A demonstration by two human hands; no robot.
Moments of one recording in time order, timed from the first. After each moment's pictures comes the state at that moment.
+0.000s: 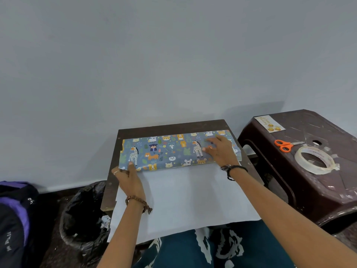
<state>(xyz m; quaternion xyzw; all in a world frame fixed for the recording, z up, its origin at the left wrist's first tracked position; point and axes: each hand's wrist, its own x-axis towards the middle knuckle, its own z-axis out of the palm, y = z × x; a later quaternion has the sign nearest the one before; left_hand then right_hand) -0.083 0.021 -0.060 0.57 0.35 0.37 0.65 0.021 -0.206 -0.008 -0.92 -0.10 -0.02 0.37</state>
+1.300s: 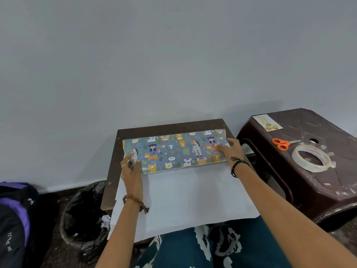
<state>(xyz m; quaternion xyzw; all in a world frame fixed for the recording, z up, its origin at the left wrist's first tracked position) -0.083 0.021 -0.054 0.61 0.23 0.30 0.70 0.022 -0.229 -0.015 -0.75 0.15 0.01 0.64</state>
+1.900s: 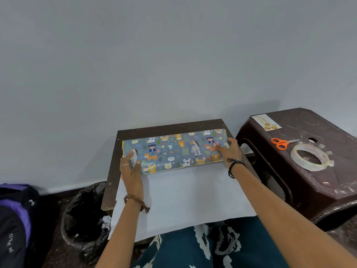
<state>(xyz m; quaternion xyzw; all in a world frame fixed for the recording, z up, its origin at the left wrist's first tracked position) -0.085 0.023 -0.054 0.64 0.22 0.30 0.67 0.025 -0.225 -0.023 -0.78 0.14 -0.01 0.61</state>
